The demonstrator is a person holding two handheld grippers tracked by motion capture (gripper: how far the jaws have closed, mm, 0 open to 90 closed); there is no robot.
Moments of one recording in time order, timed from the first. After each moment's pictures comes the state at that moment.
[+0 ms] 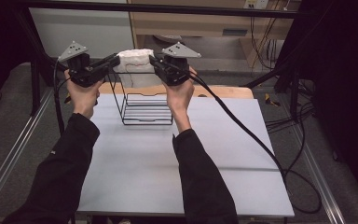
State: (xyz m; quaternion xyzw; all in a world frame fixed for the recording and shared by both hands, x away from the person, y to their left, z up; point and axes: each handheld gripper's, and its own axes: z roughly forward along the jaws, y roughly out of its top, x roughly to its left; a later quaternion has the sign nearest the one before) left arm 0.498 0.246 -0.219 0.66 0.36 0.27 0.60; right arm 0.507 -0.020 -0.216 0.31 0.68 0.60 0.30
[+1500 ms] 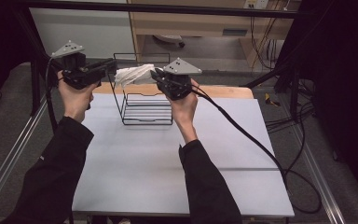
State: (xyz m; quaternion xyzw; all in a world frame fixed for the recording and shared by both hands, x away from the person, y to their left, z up) left arm 0.482 0.246 -0.202 0.68 0.39 0.24 0.57; right arm 0.490 -0.028 -0.246 0.27 0.71 0.58 0.30
